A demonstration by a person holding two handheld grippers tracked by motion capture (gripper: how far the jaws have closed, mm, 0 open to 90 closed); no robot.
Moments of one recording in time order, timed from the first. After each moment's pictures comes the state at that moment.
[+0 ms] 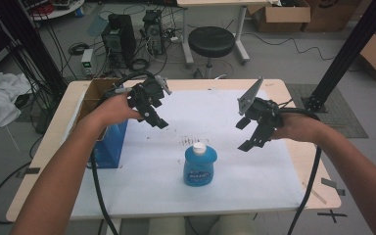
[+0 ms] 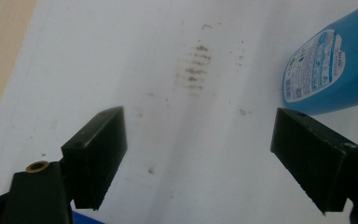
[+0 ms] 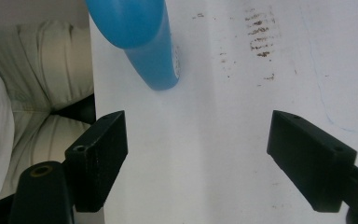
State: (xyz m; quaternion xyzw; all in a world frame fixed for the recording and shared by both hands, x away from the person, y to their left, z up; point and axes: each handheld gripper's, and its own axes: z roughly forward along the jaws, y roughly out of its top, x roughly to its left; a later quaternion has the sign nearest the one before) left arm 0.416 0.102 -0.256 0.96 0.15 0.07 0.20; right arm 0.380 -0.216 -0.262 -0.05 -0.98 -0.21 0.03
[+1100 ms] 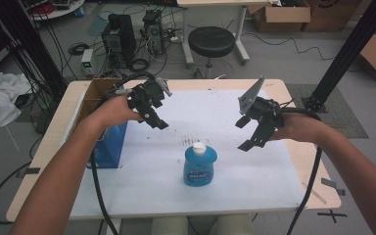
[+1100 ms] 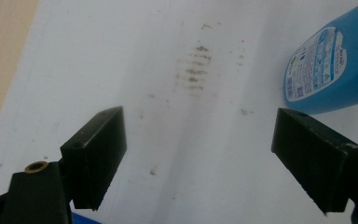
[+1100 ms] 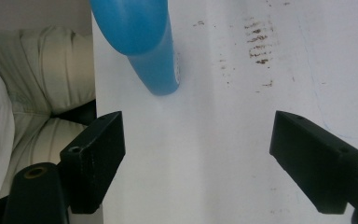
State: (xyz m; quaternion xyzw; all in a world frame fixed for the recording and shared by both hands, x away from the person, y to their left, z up) left arm 0.415 0.100 -0.258 0.97 0.14 0.07 0.20; right arm 0.377 -0.217 -0.259 -0.05 -0.97 -0.22 0.02
